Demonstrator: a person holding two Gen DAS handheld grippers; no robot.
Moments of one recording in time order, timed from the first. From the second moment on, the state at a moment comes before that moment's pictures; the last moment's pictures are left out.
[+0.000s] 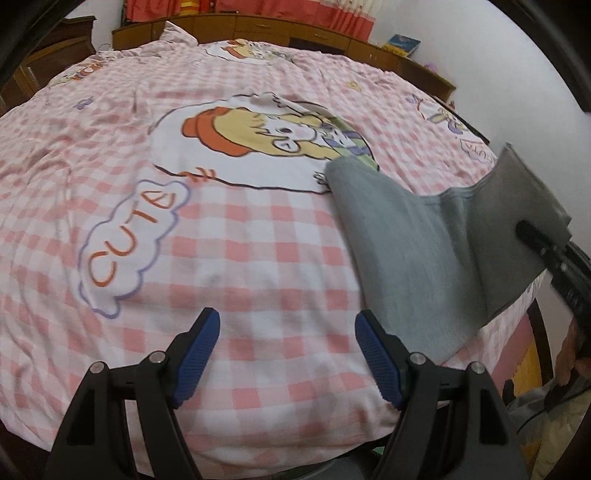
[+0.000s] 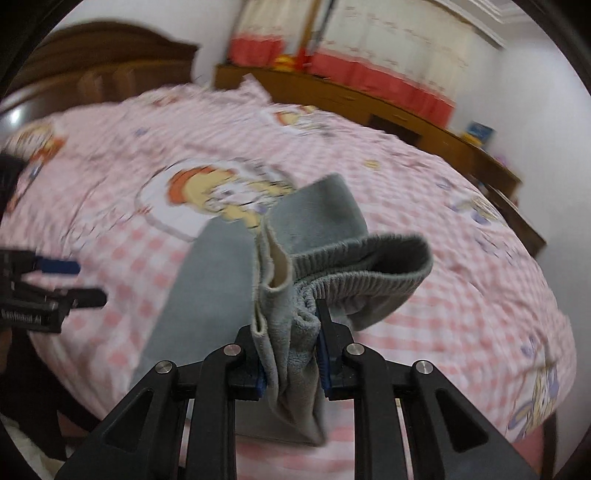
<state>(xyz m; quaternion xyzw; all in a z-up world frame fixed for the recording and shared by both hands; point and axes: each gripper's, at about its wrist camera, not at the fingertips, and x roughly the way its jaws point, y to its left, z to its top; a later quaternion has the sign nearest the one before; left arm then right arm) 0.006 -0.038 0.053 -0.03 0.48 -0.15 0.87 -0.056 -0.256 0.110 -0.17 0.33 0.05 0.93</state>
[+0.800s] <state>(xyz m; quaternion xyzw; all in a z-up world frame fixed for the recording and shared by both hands) 0.010 -0.033 0.076 -0.06 0.45 -0.18 0.87 -0.083 -0.260 0.110 -0.06 0.37 0.13 0.92</state>
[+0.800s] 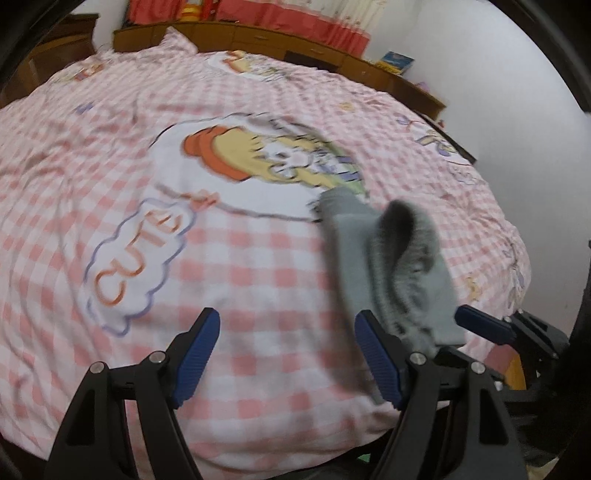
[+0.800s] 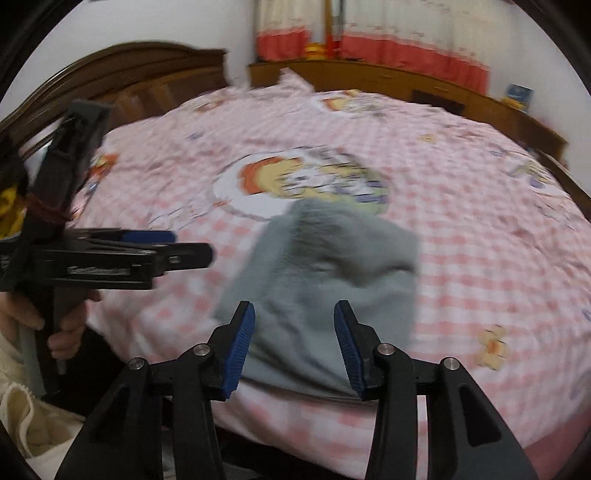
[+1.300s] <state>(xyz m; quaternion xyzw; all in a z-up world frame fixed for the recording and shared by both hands) 0.053 -0.157 0.105 -0.06 0.42 -0.32 0.85 -0.044 -0.309 0.053 0.12 0.40 0.10 0.90</state>
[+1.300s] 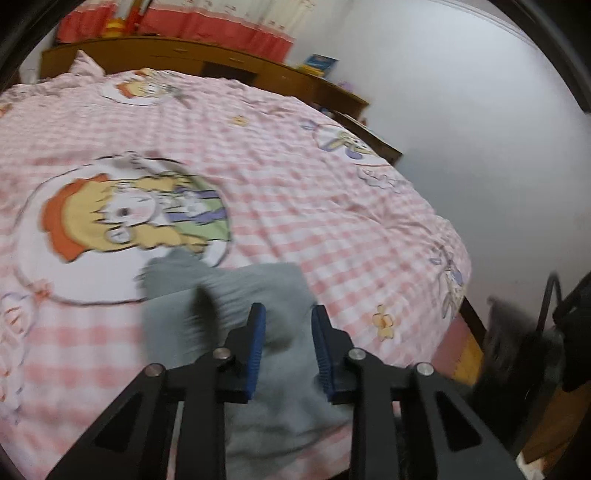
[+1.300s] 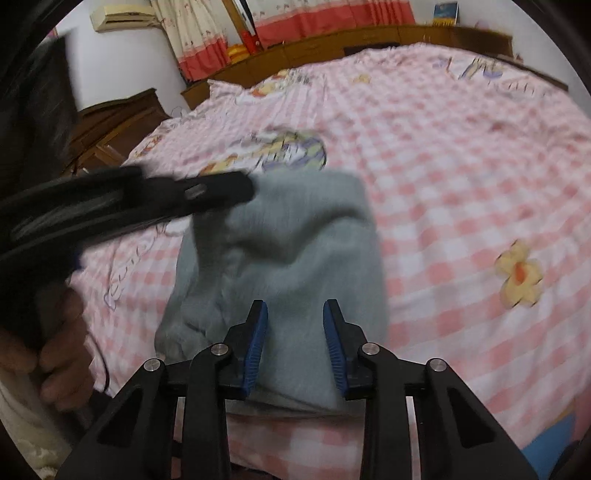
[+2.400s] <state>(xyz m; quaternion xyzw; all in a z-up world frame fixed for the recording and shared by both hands) 0.060 -0.130 0.030 -0.08 0.49 -0.26 0.83 -0.014 -0.356 0.019 0.25 0.39 0.12 0.88</state>
